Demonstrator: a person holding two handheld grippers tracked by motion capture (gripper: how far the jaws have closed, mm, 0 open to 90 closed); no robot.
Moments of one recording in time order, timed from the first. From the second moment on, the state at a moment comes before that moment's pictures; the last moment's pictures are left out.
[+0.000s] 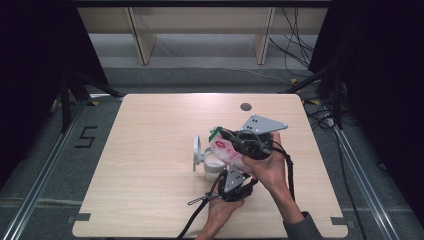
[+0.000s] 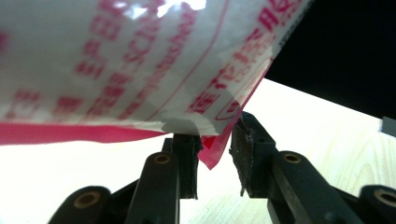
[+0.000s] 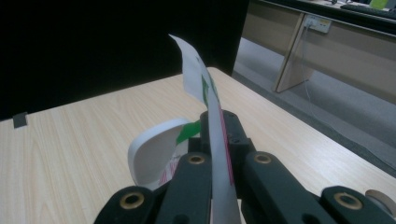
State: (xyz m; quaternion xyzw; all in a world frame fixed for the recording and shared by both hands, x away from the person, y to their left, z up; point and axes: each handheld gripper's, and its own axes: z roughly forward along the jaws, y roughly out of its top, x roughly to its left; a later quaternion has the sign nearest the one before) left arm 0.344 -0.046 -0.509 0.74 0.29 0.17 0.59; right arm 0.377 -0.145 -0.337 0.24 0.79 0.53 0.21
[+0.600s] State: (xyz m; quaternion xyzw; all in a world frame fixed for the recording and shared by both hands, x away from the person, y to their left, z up) left arm 0.333 -0.029 -0.510 0.76 0.30 0.17 0.56; right arm 0.361 -0.205 -0.345 0.28 0.74 0.59 0.16
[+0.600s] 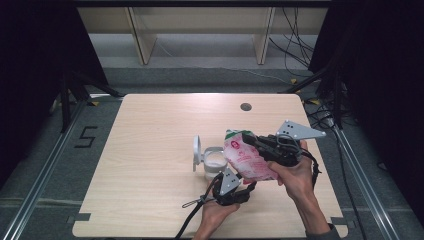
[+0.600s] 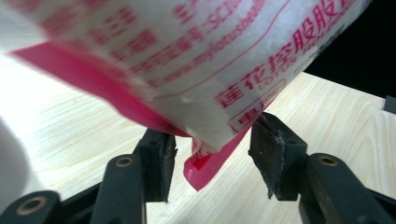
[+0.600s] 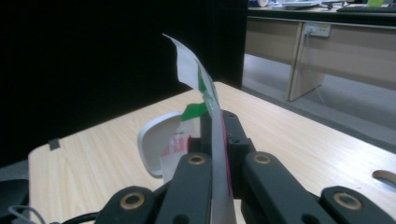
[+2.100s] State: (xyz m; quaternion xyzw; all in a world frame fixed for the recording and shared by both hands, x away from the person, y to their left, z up) left arm 0.295 0.092 -0.496 0.71 0.38 0.17 0.57; right arm 0.328 -0.288 -0.406 0.36 0.72 0.57 0.19
